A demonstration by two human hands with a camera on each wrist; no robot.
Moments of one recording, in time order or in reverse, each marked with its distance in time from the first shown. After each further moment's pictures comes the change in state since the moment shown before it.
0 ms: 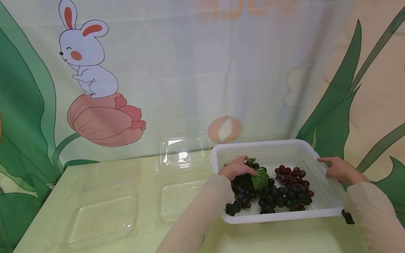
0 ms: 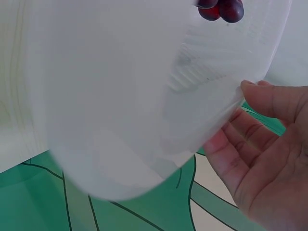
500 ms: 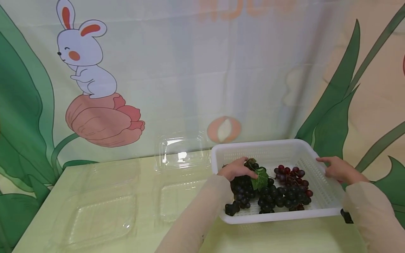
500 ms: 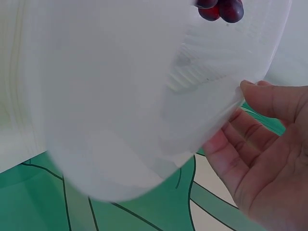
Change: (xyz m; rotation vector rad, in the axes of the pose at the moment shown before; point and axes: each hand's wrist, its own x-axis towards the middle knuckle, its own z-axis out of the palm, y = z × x) left_hand -0.003 0.000 0.000 0.027 -0.059 -0.016; right_hand -0.001 -0.002 0.000 -0.003 -0.004 0.005
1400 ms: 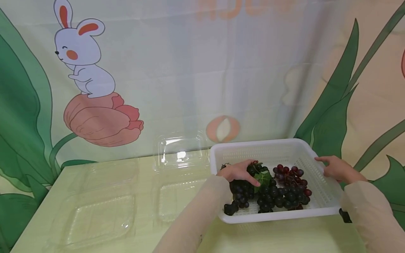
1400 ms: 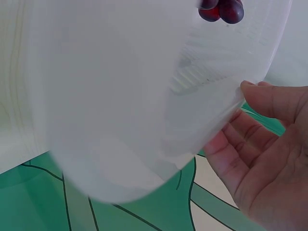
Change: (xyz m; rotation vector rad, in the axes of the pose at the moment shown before) left_hand 0.003 -0.003 0.004 0.154 -0.179 0.091; right_hand 0.001 0.001 -0.001 0.005 -0.003 0.014
